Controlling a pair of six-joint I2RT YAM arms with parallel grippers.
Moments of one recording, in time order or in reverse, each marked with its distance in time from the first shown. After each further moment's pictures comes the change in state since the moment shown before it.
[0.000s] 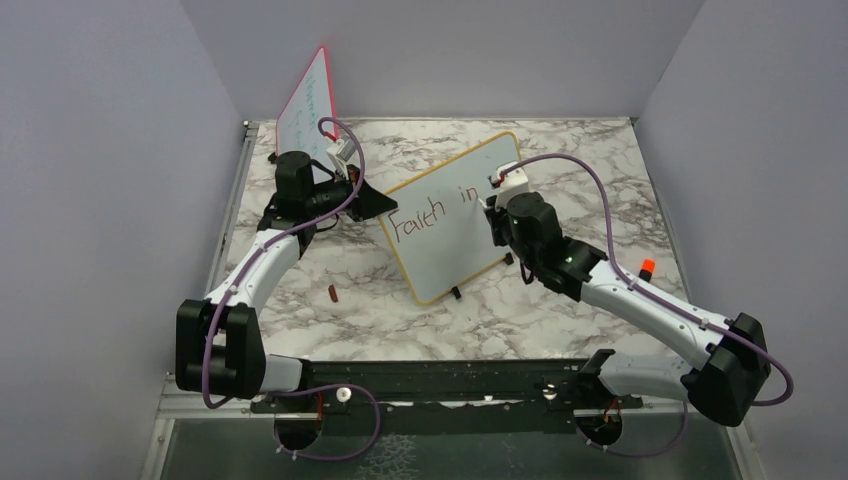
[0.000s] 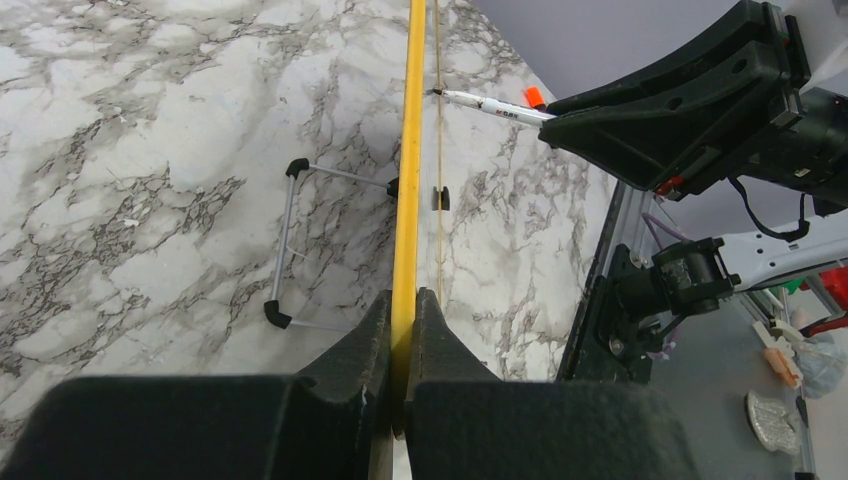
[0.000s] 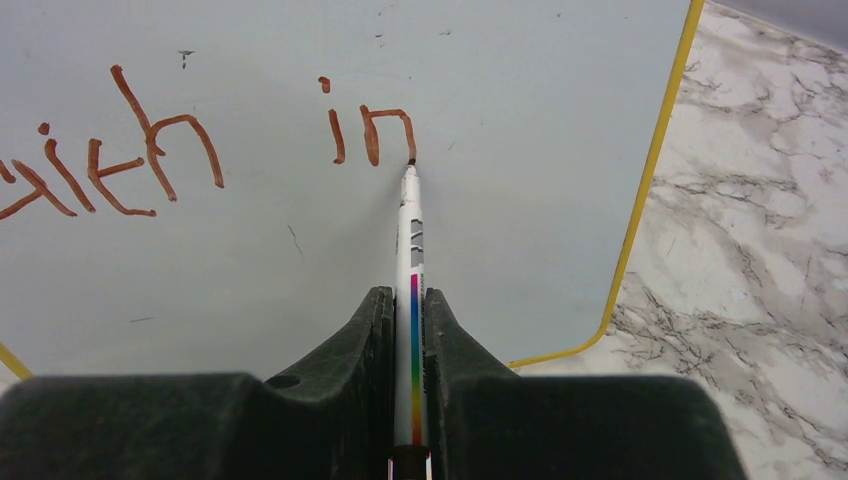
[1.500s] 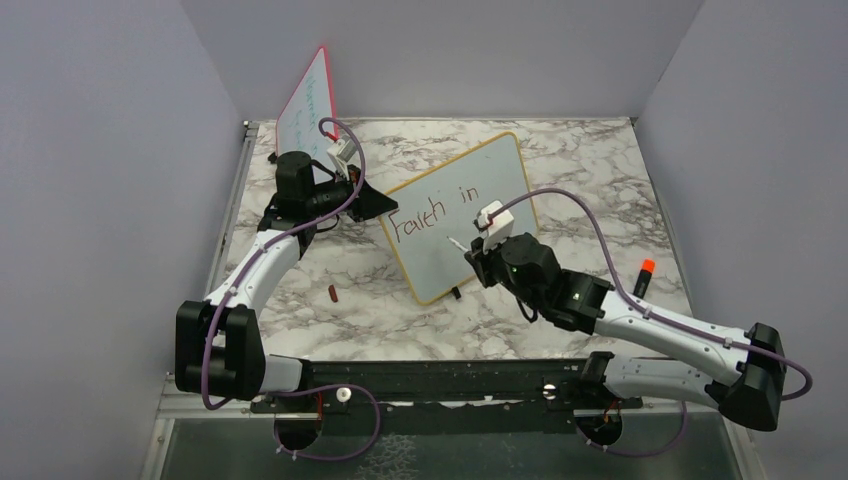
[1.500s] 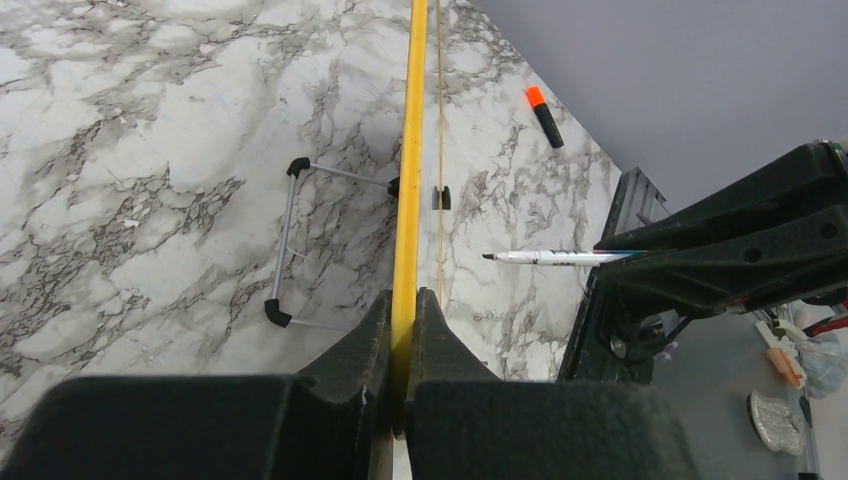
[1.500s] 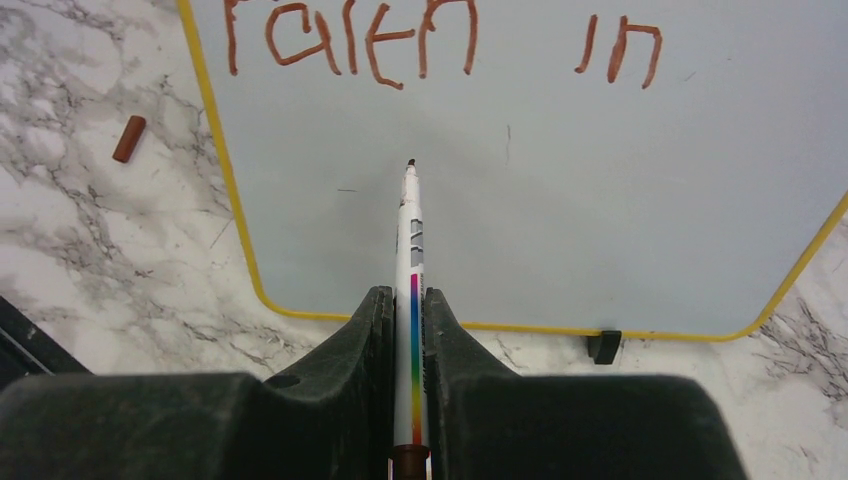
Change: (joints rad) left arm -0.004 -0.007 0.000 -0.004 -0.015 0.005; right arm 0.248 -0.150 -0.114 -0.038 -0.033 0.071
